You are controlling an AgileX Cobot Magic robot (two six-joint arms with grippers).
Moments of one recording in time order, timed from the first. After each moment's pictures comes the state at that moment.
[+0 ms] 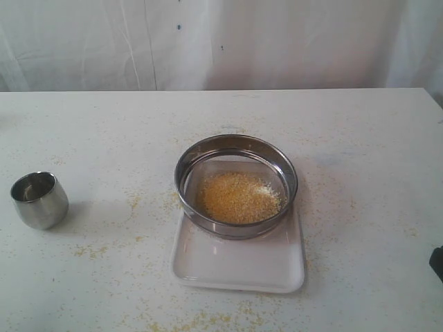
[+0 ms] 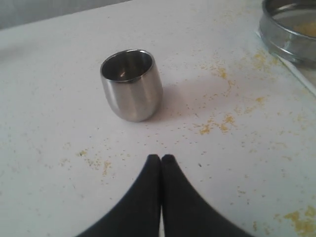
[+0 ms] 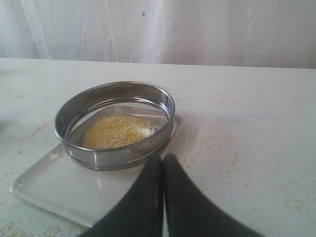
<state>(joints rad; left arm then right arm) -0.06 0.01 0.02 -0.09 0.41 0.24 0.40 0.01 -0.01 -0.05 0.23 0.11</state>
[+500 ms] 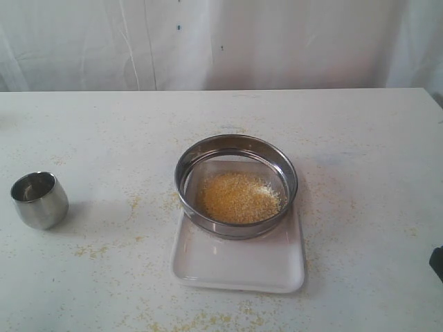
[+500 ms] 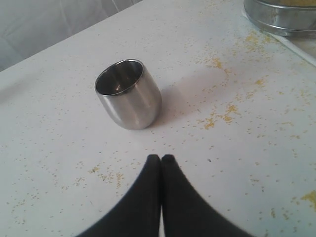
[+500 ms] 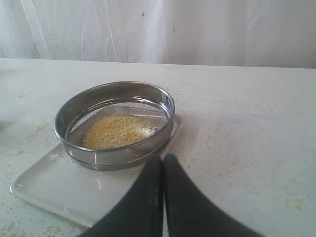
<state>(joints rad) -0.06 0.01 0.02 -0.13 0.40 0.46 0.40 0.01 -0.01 -0.05 0.23 0.11</state>
